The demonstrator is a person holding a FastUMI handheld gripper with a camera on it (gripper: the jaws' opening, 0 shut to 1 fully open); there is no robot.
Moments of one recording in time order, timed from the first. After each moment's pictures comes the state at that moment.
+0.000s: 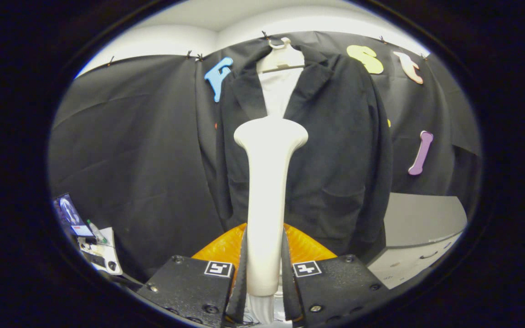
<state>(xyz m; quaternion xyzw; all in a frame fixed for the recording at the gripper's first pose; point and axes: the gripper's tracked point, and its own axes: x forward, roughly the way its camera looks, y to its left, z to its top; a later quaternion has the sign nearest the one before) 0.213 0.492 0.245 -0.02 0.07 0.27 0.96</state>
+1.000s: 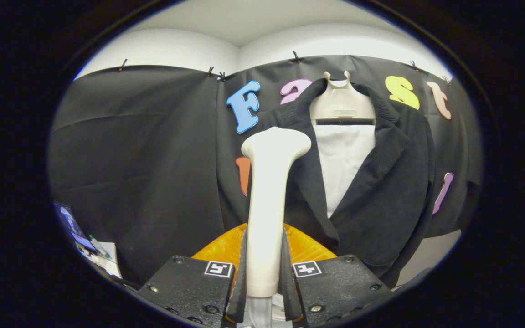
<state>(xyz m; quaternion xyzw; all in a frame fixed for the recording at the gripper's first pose) 0.241 0.612 0.352 -0.04 -0.01 0.30 0.95</state>
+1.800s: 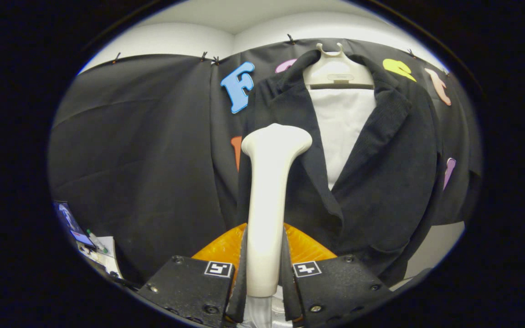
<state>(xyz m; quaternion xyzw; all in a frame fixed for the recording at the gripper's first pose) 0.264 0.605 0.296 -0.05 0.05 0.30 0.95</state>
